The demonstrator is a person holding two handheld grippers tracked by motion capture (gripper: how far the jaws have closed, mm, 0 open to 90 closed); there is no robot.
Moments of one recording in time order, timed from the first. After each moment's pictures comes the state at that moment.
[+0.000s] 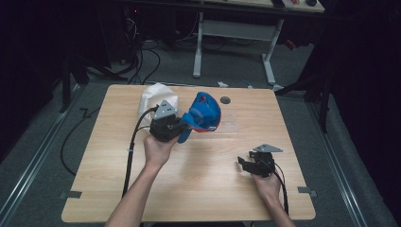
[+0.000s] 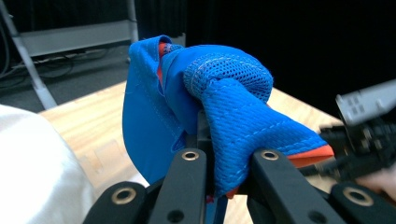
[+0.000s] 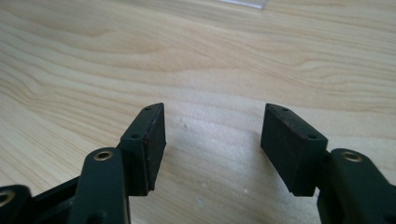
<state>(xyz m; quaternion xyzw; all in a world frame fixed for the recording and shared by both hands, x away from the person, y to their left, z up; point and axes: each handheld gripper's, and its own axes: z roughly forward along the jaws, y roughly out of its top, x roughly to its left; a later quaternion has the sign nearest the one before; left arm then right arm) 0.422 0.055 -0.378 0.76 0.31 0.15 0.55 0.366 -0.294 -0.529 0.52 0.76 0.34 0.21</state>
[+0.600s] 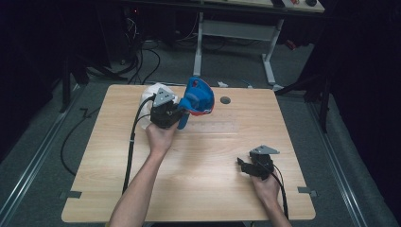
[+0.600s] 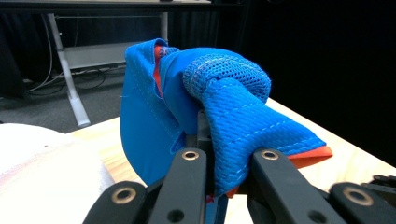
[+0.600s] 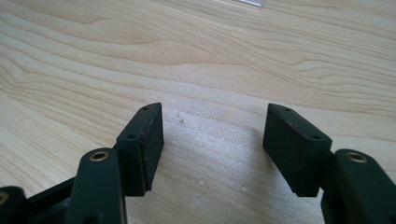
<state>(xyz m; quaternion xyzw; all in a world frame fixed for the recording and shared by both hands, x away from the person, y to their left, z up) 0.457 0.056 -0.382 0.73 0.36 0.19 0.56 0.364 -0.289 -0.531 0.50 0.77 0.32 0.23</state>
